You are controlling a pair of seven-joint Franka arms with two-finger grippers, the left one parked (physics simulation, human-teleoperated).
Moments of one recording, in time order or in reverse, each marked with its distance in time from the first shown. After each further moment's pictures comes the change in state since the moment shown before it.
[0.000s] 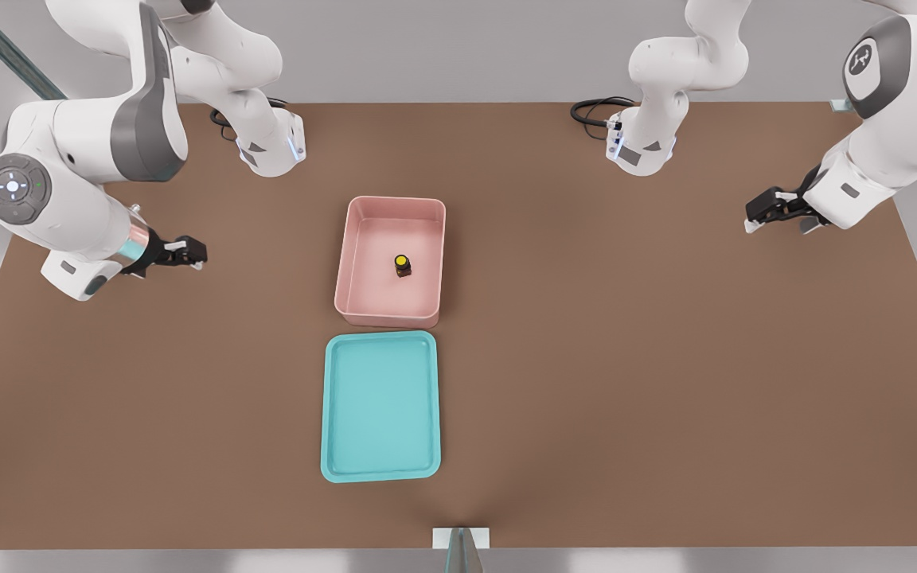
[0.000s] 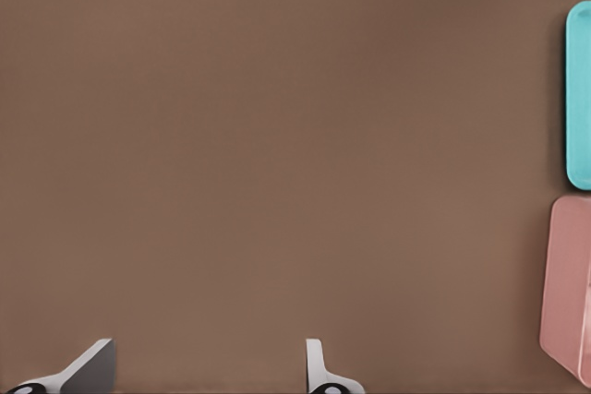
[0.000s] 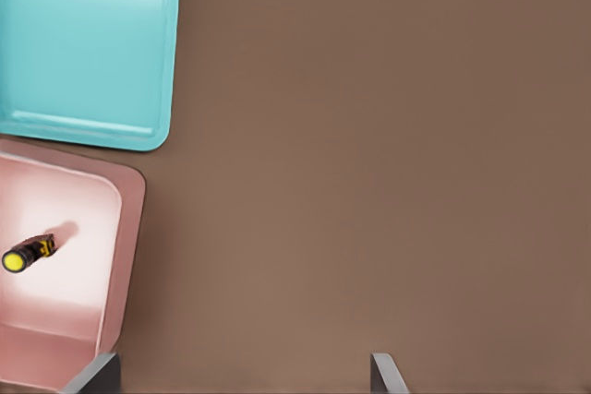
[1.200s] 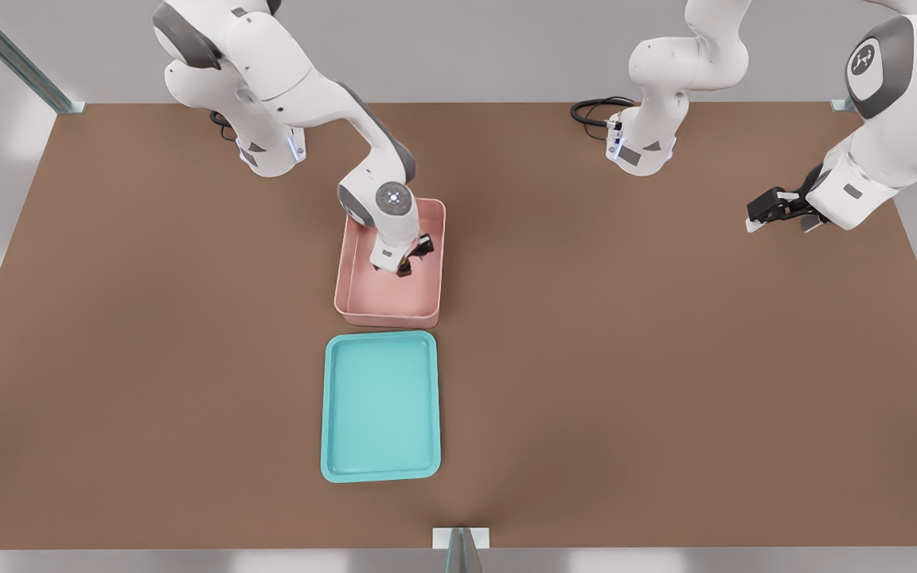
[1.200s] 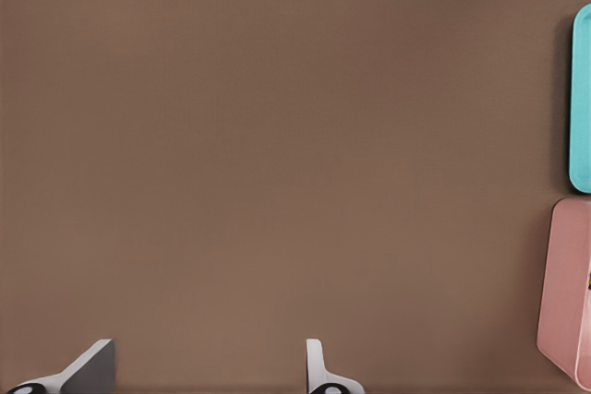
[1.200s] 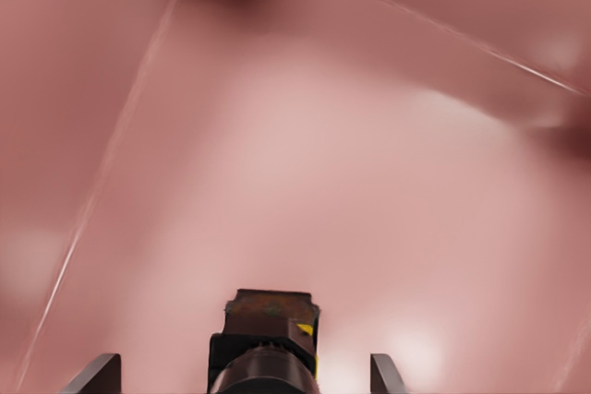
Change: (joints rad) arm 0.449 0.240 0.252 -0.803 -0.056 1.171 0.608
